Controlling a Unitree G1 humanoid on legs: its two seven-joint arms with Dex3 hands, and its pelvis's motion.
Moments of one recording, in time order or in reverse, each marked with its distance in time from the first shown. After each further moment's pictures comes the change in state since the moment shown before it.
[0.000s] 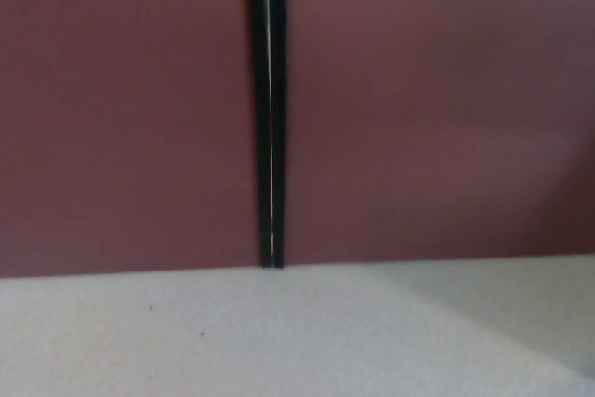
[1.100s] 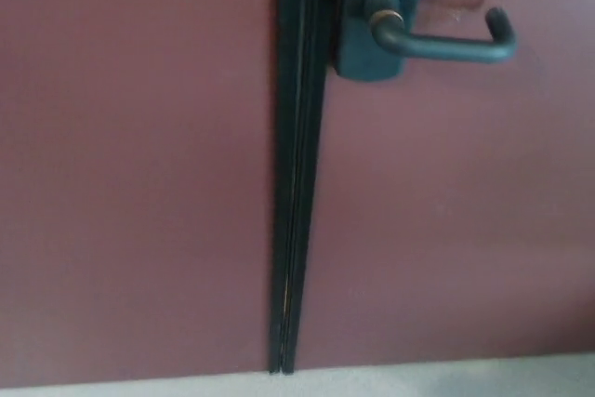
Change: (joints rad) left_arm 0.026 -0.003 -0.012 0.002 0.019 -0.011 -0.001; right_arm -0.002 -0.002 0.014 0.006 0.000 0.002 0.007
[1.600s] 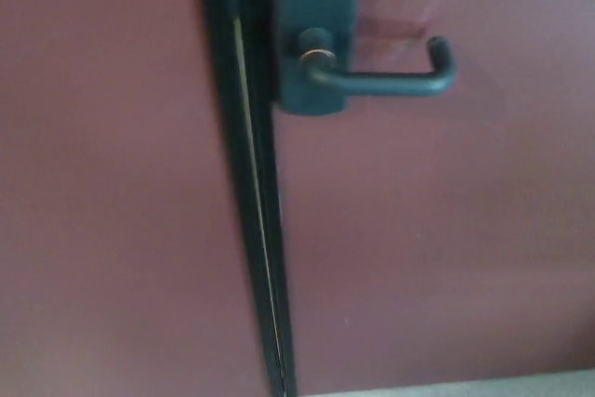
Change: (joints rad) left_arm 0.013 -0.007 -0.001 -0.001 0.014 -0.010 -0.002; right_arm 0.006 -0.010 0.009 -0.004 -0.002 0.002 0.001
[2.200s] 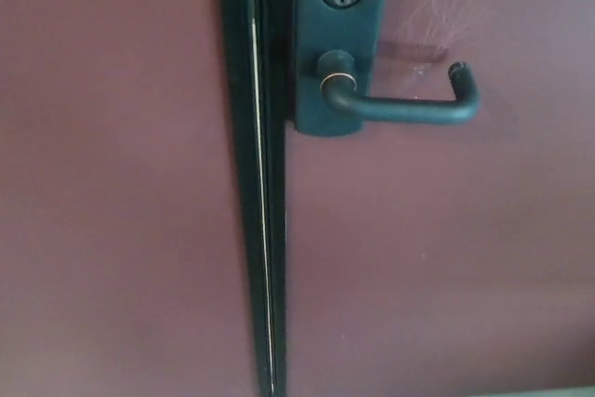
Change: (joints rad) left_arm 0.010 0.001 0.002 0.003 0.005 -0.003 -0.001; right_arm -0.004 0.003 0.012 0.006 -0.001 0.005 0.002
